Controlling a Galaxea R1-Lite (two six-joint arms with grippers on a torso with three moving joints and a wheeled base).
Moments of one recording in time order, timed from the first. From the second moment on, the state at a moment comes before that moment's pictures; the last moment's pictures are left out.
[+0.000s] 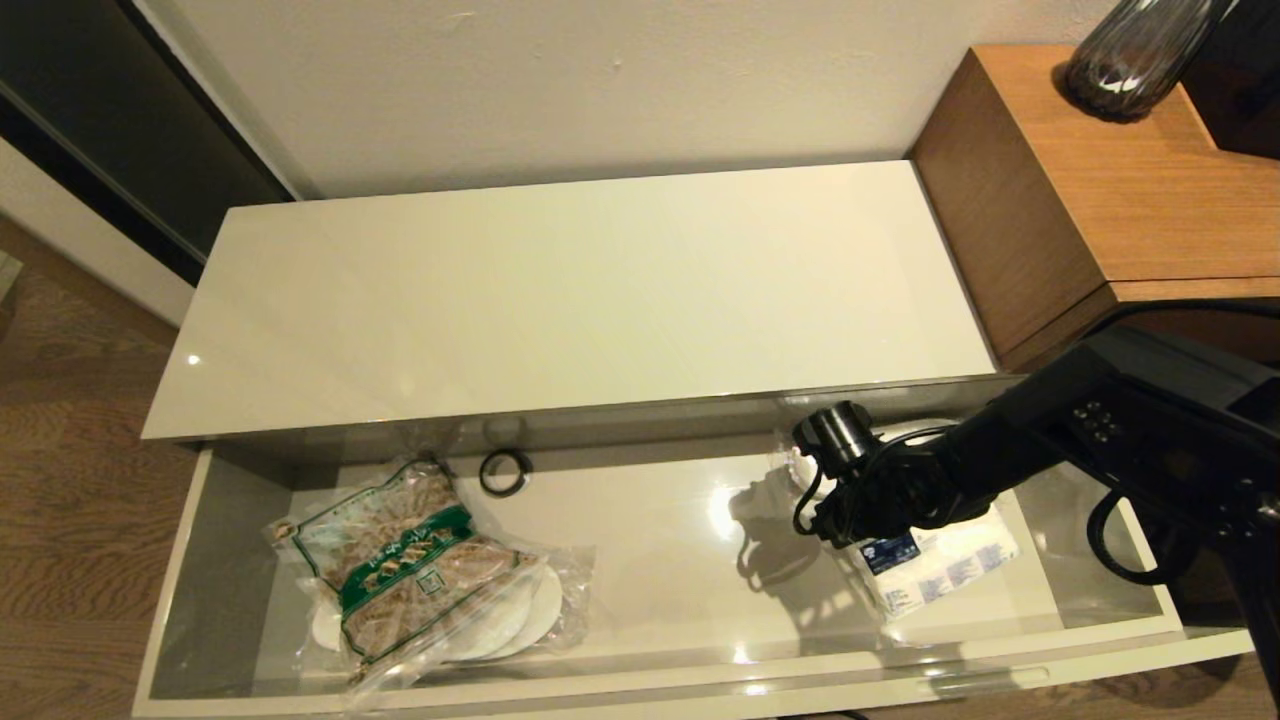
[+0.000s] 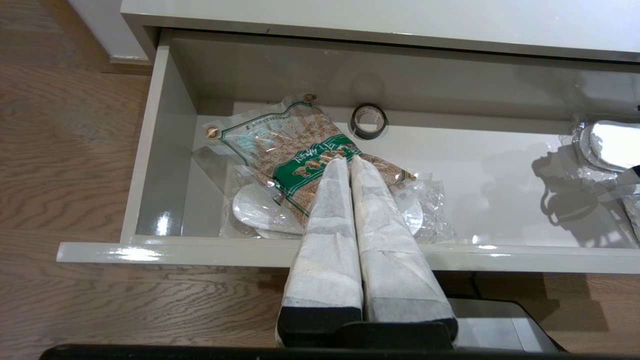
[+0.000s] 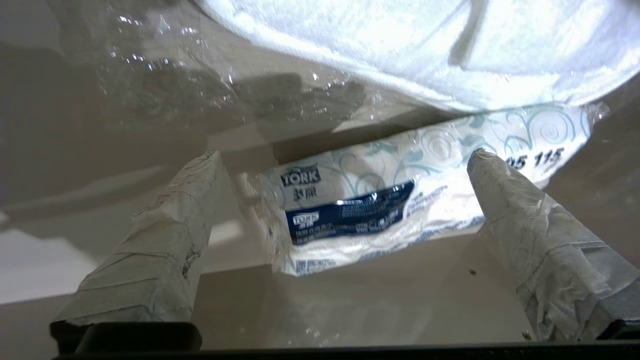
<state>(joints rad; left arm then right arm) 0.00 0.00 0.00 -0.05 0.00 -0.11 0.41 2.31 -1.23 -0.07 -0.61 -0.03</state>
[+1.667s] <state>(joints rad) 0.00 0.00 0.00 -0.05 0.00 -0.11 0.30 2.50 -1.10 -0.90 -0.52 -0.54</state>
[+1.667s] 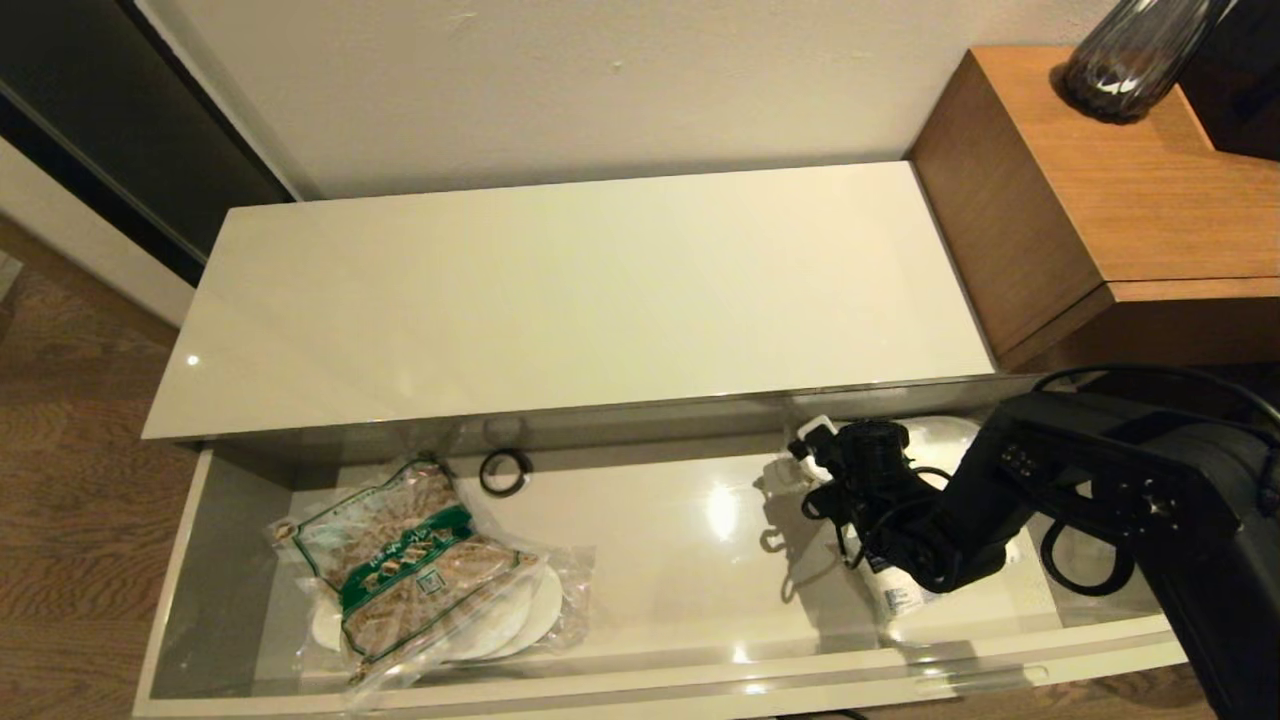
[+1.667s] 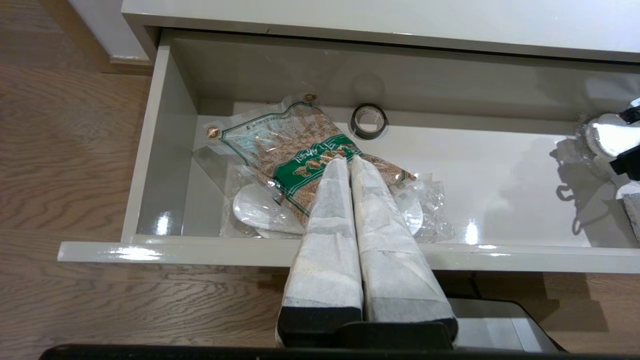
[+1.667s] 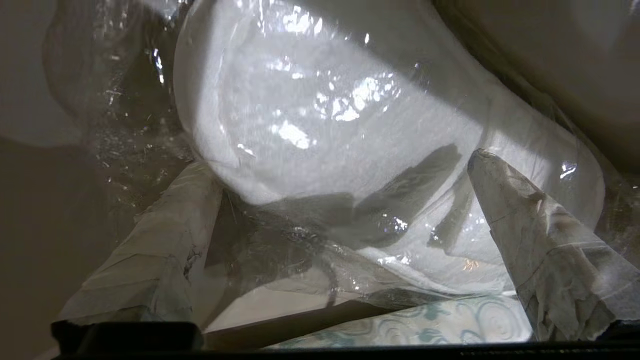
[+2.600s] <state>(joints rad) 0.00 0.00 0.00 -0.05 0.00 -0.11 0.24 2.45 -1.26 -0.70 -0.52 -0.54</state>
